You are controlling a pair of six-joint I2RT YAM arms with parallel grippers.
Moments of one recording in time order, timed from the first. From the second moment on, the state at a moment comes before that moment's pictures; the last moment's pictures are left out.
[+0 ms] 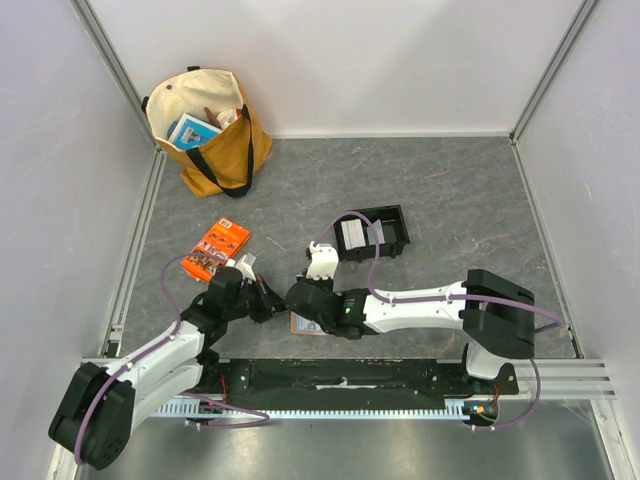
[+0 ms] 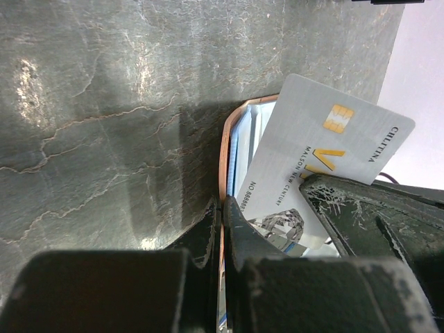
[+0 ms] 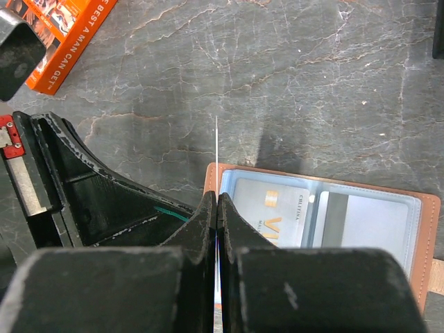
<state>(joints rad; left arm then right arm) -0.46 0.86 0.15 0.07 0.40 -0.98 1.31 1.69 1.01 -0.10 0.67 0.97</state>
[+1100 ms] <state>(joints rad) -0.46 0.85 0.15 0.05 0.40 -0.98 1.32 1.71 1.09 -0.31 0.76 0.97</state>
